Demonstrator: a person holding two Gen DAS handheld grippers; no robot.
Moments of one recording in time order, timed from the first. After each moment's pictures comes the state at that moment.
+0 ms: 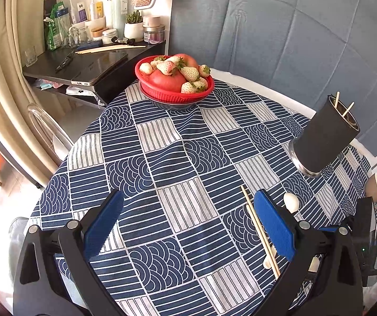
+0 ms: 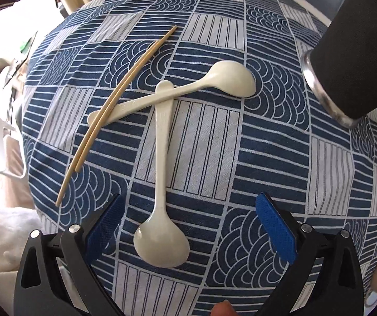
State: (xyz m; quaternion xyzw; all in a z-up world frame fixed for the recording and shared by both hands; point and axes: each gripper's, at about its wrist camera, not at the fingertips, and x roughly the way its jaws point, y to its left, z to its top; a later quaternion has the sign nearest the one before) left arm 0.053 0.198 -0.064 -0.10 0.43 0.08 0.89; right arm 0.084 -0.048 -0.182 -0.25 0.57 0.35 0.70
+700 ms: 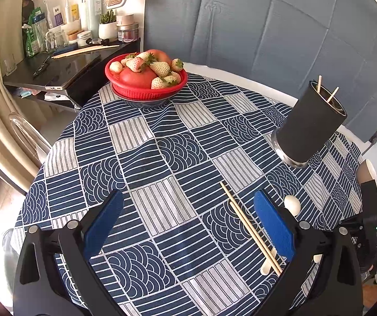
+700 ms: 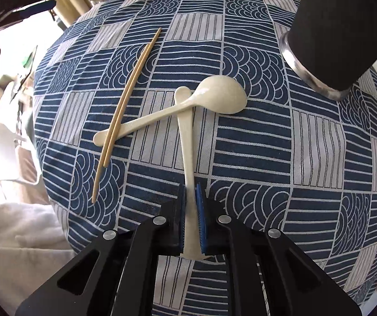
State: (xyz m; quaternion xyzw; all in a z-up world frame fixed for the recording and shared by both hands) left arm 0.065 0.172 -0.073 -0.08 0.44 0.03 0.90; right arm 0.086 -0.085 -0.162 -0.18 0.60 0.36 0.69
